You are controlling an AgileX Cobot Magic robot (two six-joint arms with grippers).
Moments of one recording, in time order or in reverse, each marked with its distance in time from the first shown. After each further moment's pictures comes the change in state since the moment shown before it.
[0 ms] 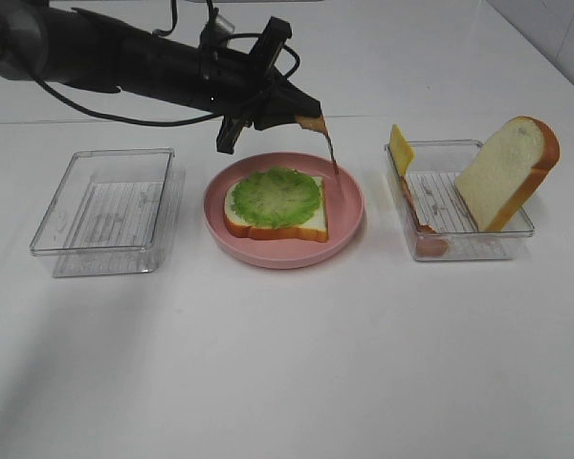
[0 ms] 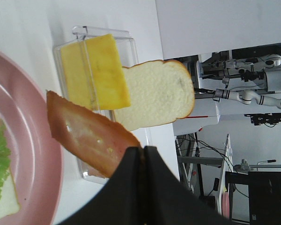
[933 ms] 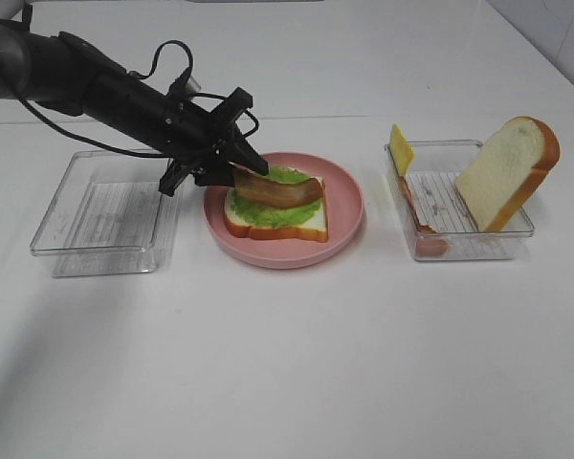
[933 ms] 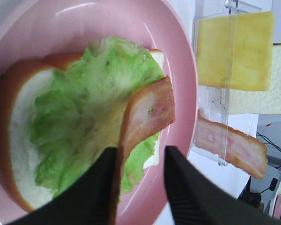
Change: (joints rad) left arm 0.084 0.045 0.000 0.365 0.035 -0.229; right arm 0.000 0.000 0.000 0.012 0.000 0.000
